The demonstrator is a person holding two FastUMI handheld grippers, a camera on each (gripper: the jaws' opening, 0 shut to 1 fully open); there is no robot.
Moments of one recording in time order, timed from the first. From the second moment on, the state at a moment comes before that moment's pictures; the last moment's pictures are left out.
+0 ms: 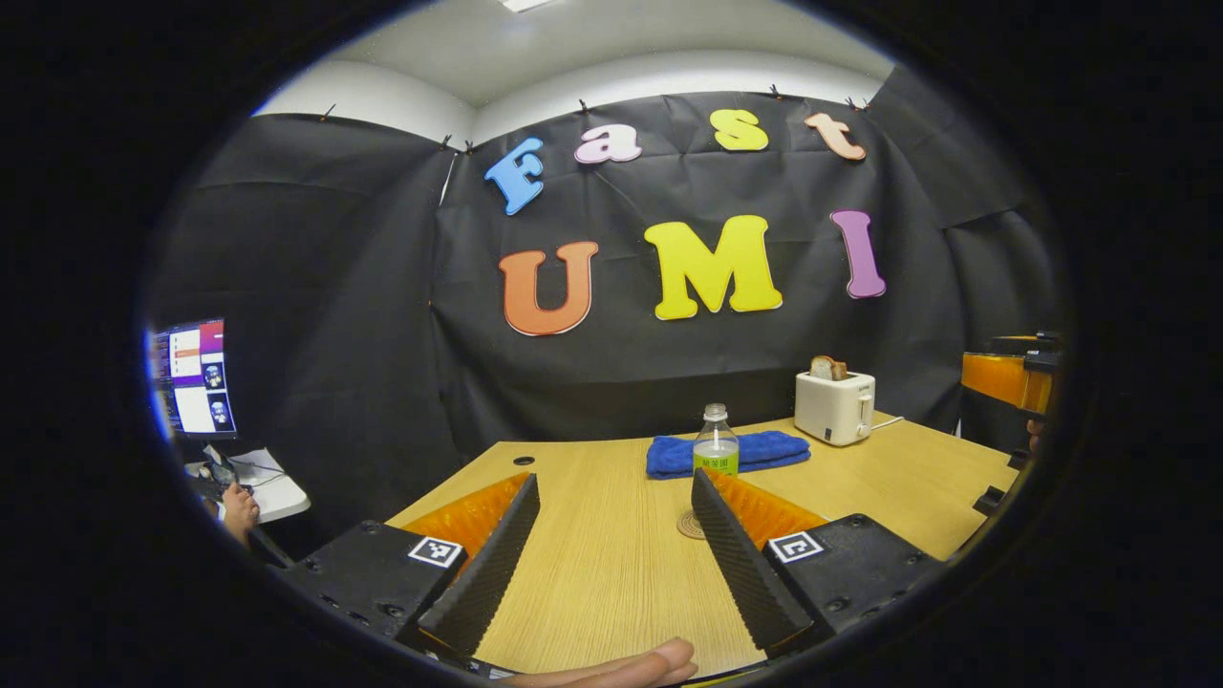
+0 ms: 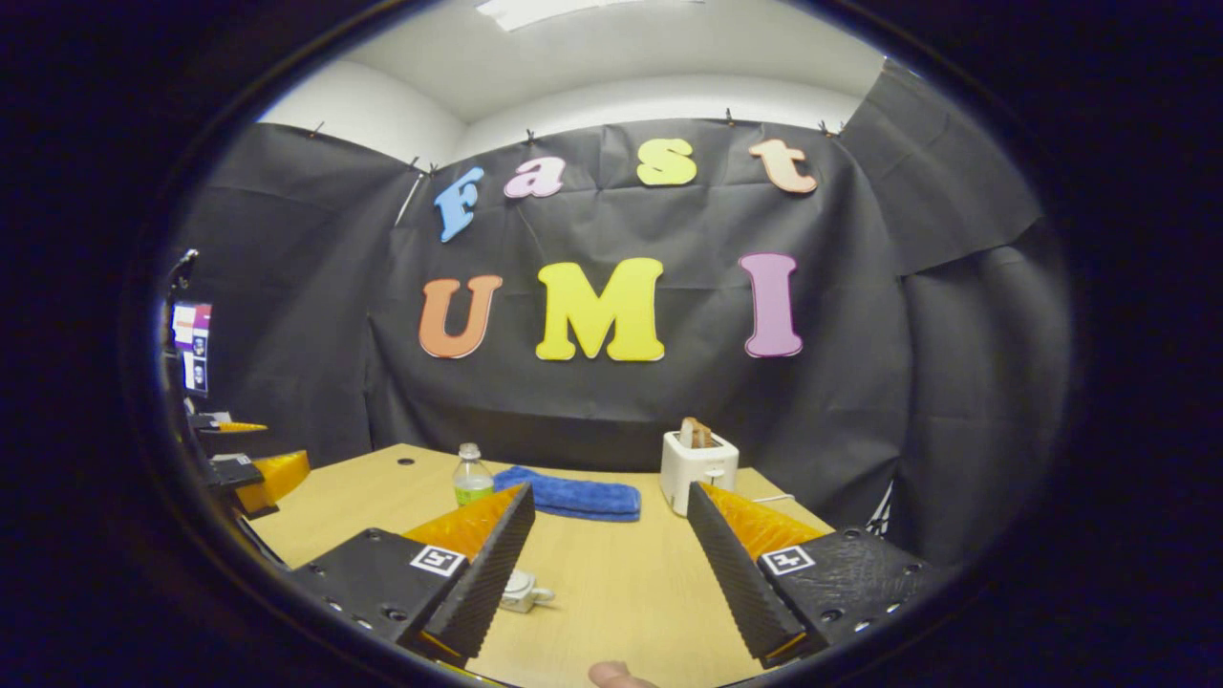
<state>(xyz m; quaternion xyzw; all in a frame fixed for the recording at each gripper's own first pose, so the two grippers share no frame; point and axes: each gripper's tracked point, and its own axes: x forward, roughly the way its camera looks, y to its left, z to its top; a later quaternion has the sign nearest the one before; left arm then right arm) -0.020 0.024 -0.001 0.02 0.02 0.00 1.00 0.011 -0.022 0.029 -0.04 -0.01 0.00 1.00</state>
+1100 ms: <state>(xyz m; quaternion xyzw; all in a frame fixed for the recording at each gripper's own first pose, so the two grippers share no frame) -0.015 0.026 -0.005 0.01 0.02 -0.01 1.00 0.021 -0.007 -0.039 -0.08 0.04 0.01 1.00</state>
